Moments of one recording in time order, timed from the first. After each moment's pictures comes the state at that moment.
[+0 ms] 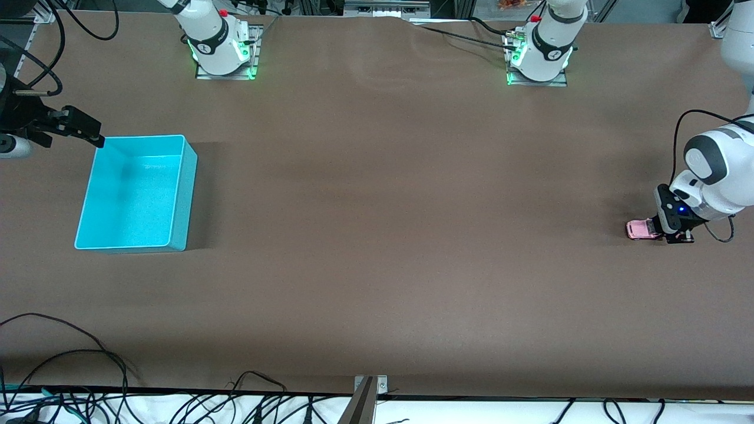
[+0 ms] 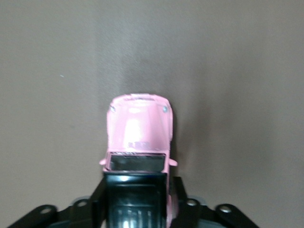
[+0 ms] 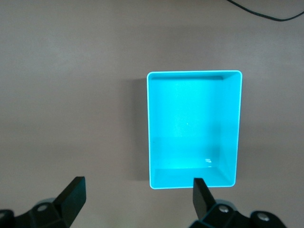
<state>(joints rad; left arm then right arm) 0.56 0.56 -0.11 -1.98 0.12 2.60 1.90 -0.02 0.01 0.02 -1.61 -0.02 1.58 -0.01</state>
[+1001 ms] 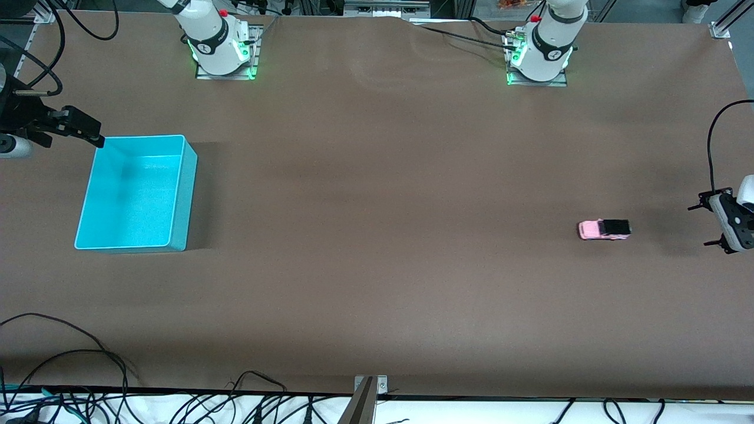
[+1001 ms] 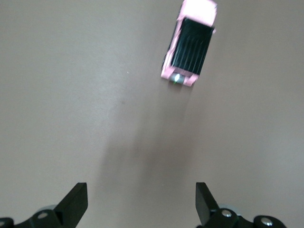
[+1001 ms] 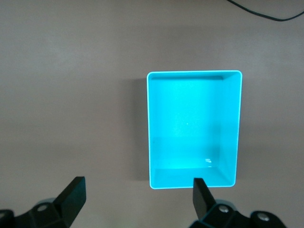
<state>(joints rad) 0.56 0.55 -0.13 -1.57 0.05 1.99 1.63 -0.02 0.01 0.02 -1.61 -0.02 1.58 -0.01</state>
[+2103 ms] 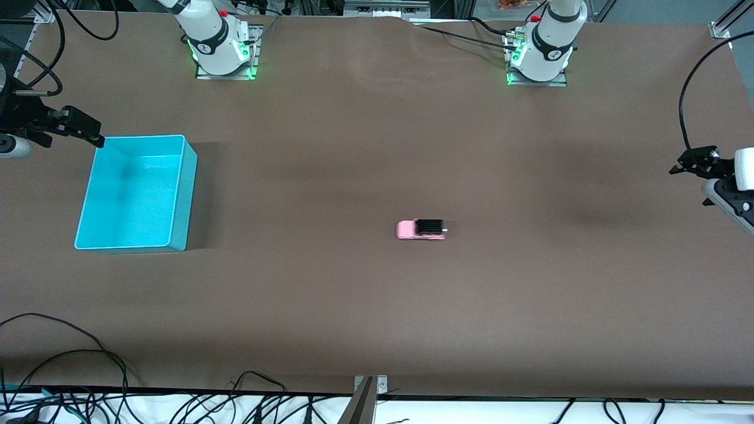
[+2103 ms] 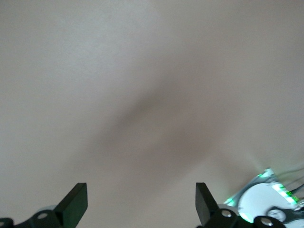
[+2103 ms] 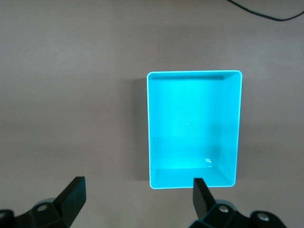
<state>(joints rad) 0.29 0.29 -0.15 -1.44 0.05 1.46 0.84 -0.02 0.01 0.02 -1.61 -0.02 1.58 -0.01</state>
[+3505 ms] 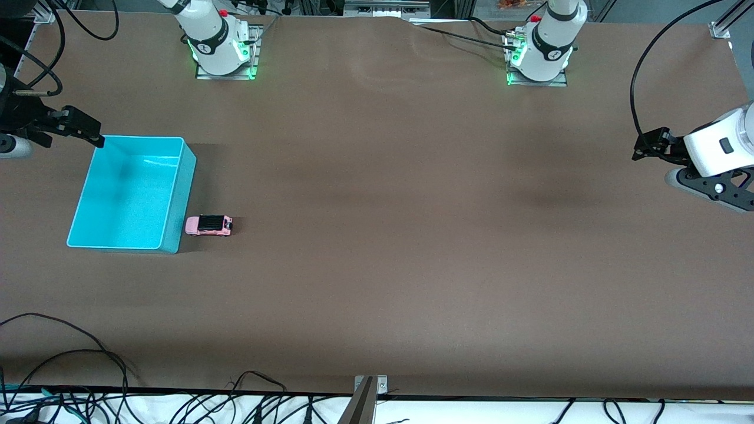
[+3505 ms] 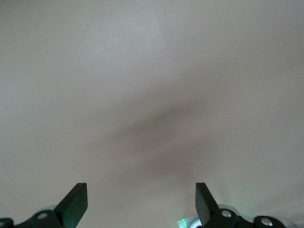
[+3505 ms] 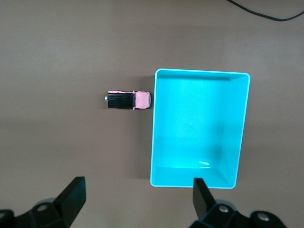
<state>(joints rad) 0.11 0.18 -0.11 -1.47 0.05 1.47 0.39 -0.02 0.01 0.02 -1.61 -0.02 1.58 -0.01</state>
